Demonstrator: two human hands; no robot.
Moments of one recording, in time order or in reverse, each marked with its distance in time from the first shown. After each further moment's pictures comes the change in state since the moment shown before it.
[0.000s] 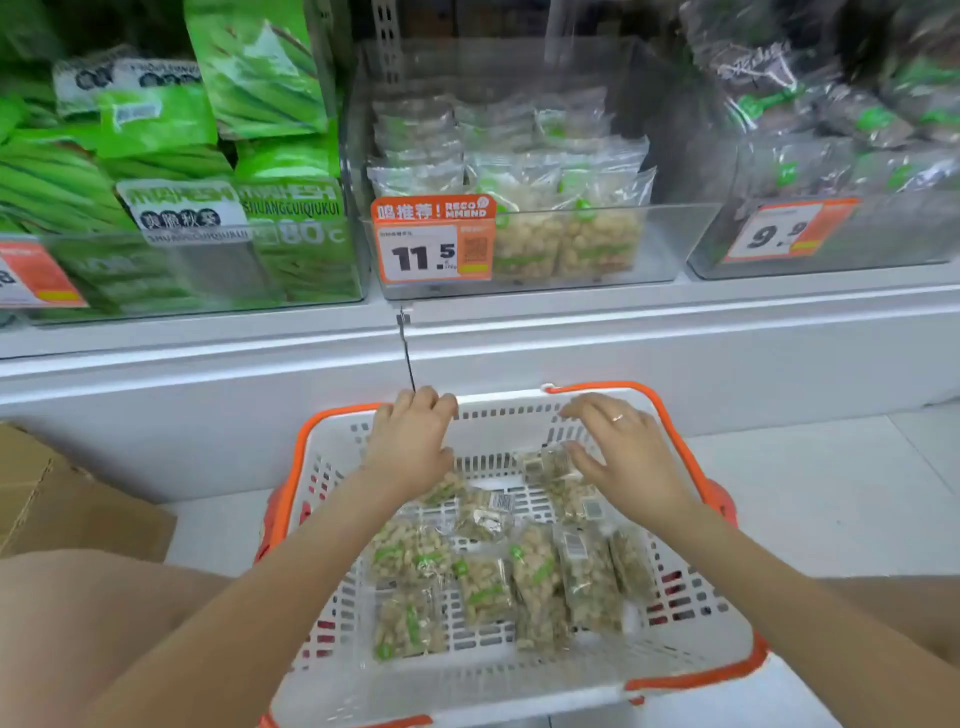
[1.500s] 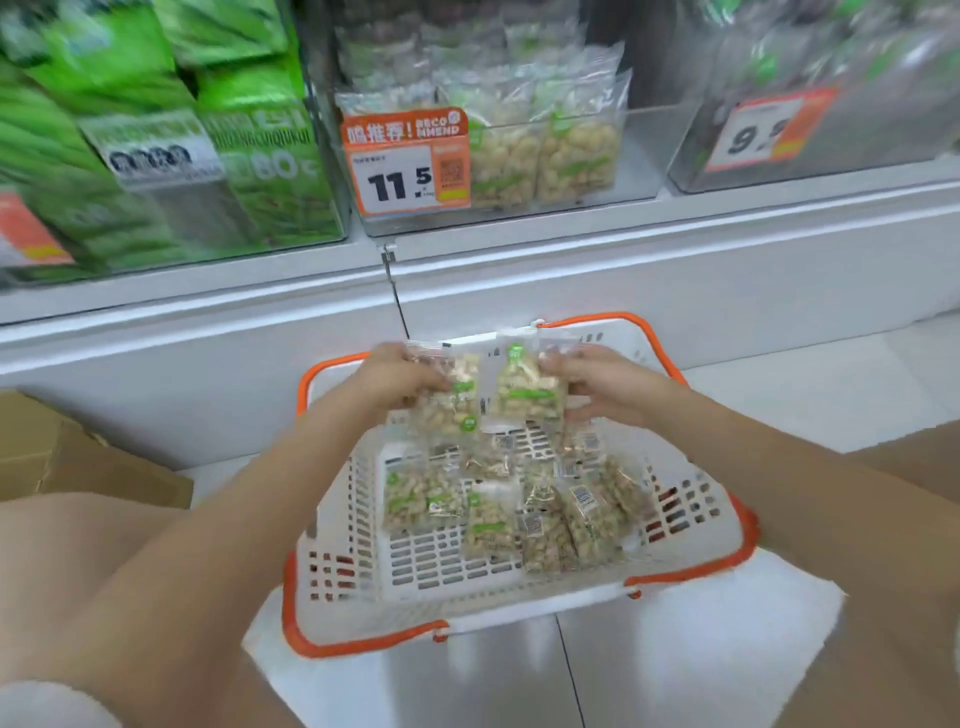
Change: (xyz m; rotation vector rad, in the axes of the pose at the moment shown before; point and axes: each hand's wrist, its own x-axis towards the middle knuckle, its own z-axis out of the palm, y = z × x) left_hand -0.008 -0.007 -0.013 -1.050 -0.229 -0.446; right_hand 0.013 -0.005 0.007 1.218 -0.492 0.767
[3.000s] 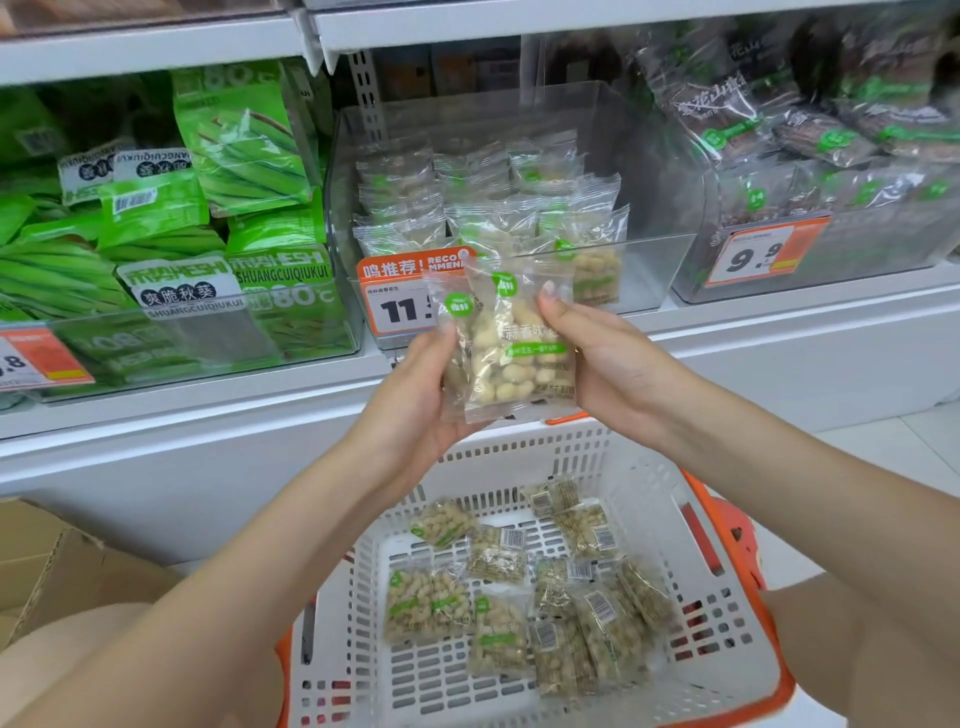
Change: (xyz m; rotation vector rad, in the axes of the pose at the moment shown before) left_hand -0.071 0.115 -0.002 -0.690 -0.263 0.321; right_hand -0.050 -0.145 0.041 0.358 -0.020 -0.391
